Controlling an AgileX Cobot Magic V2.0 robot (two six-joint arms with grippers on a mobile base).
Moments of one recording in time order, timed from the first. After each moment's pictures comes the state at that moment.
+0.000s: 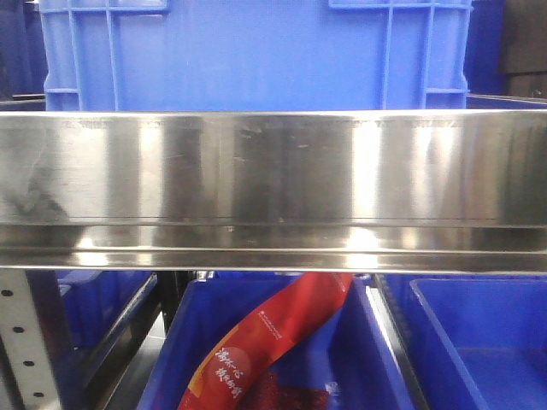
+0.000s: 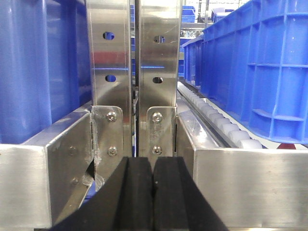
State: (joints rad) left arm -0.01 0.00 0.00 -0.06 0.04 0.08; right arm 0.59 0.42 -0.46 0.03 0.33 -0.04
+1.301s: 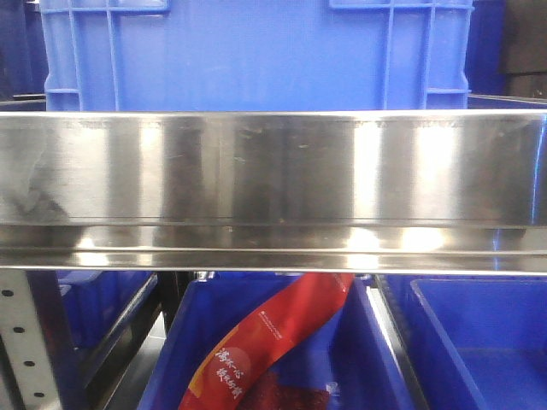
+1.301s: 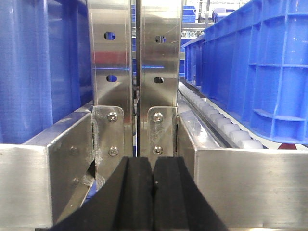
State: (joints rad) left arm -0.01 0.00 0.00 -0.06 0.04 0.08; right arm 0.01 0.00 0.00 0.07 0.09 -0.04
